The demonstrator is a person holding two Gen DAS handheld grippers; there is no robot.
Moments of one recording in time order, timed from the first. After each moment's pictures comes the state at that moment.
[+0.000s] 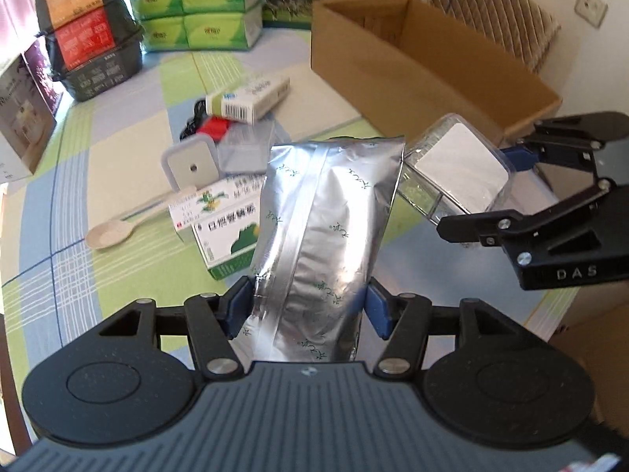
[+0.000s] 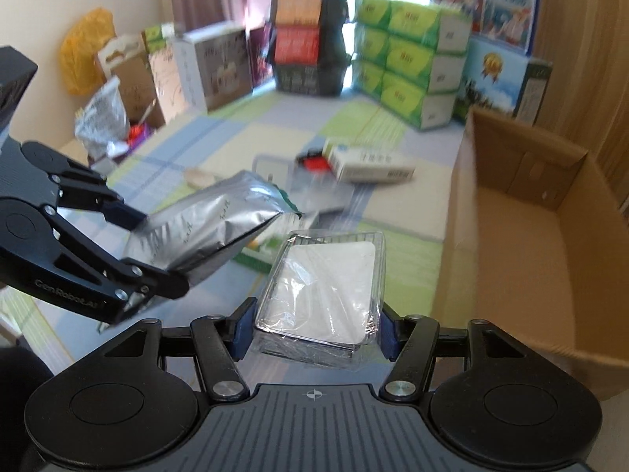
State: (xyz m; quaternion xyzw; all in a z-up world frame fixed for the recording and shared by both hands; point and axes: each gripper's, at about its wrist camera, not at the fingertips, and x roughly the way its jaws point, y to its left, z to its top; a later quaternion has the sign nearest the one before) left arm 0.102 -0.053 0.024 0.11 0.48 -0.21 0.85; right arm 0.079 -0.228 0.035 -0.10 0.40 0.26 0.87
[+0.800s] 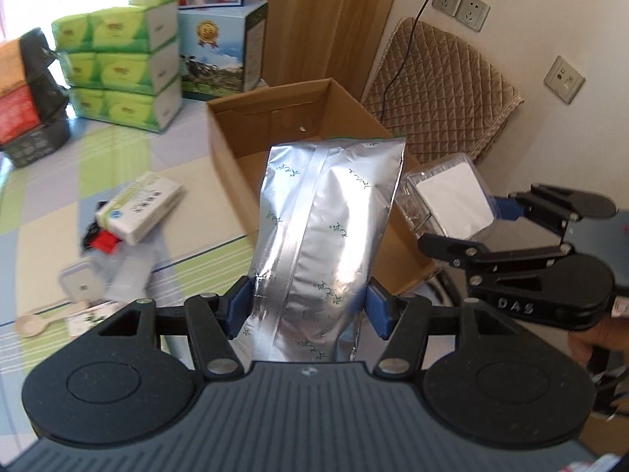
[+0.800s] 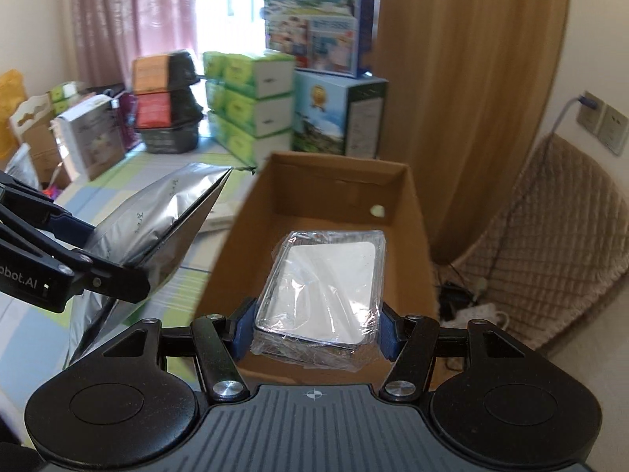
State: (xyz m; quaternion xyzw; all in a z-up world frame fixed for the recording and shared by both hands) left arm 0.163 -0.213 0.103 0.04 0.47 -0.25 0.85; right arm 0.119 -0.392 0.100 -0.07 0.37 0.13 0.92
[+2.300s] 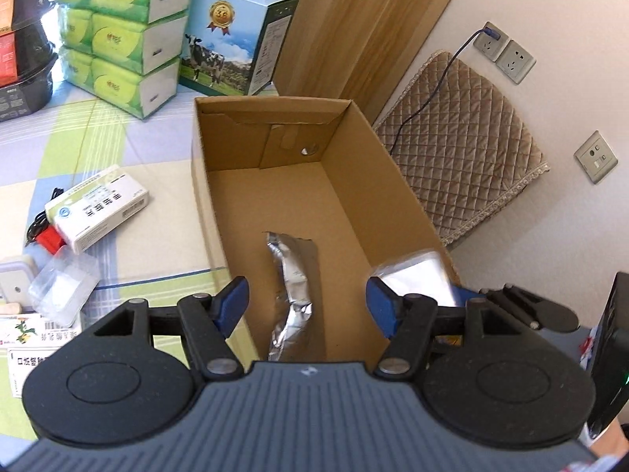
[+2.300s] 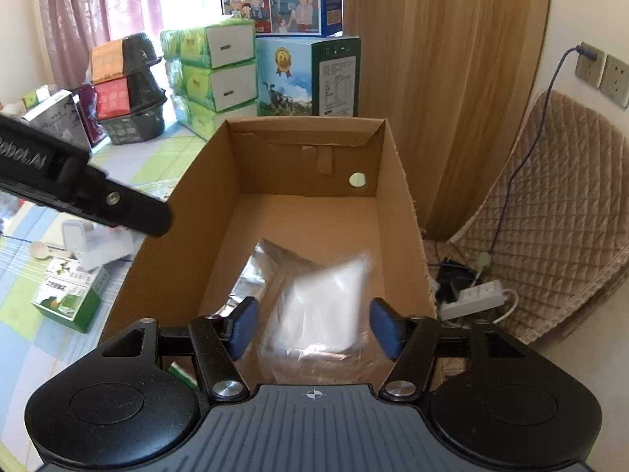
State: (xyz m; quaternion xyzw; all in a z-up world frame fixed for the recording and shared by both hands) left arm 0.225 -0.243 0.067 -0.06 0.48 -0.22 0.85; right arm 0.172 -0.413 0.048 -0.05 0.39 0.11 0.91
